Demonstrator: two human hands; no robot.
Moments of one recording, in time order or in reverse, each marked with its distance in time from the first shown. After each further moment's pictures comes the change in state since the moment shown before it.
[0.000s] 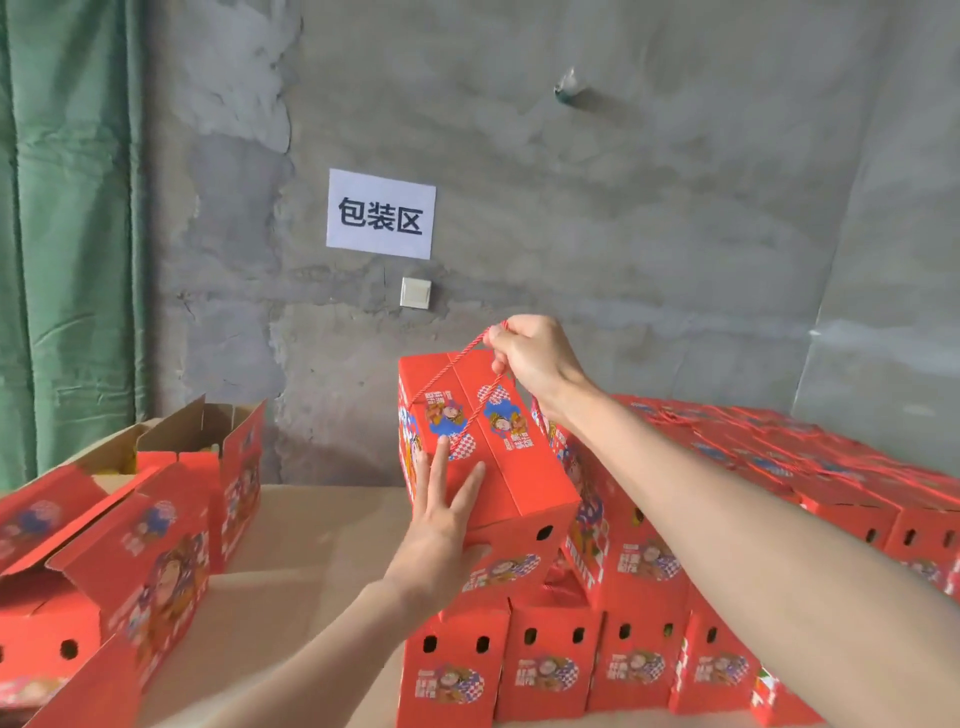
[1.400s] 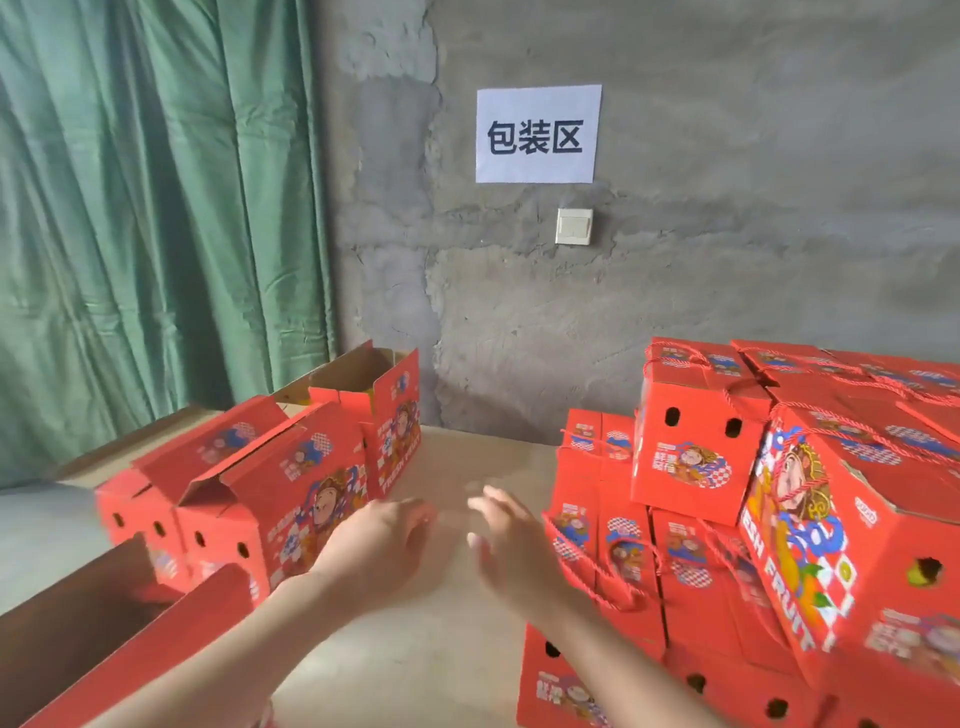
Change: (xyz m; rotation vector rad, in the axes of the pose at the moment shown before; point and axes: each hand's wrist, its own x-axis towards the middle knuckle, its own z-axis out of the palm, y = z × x) left_hand -0.035 -0.098 -0.042 0.361 -0.053 -0.462; right_hand -0.074 0.209 0.190 -0.260 -0.595 -0.287
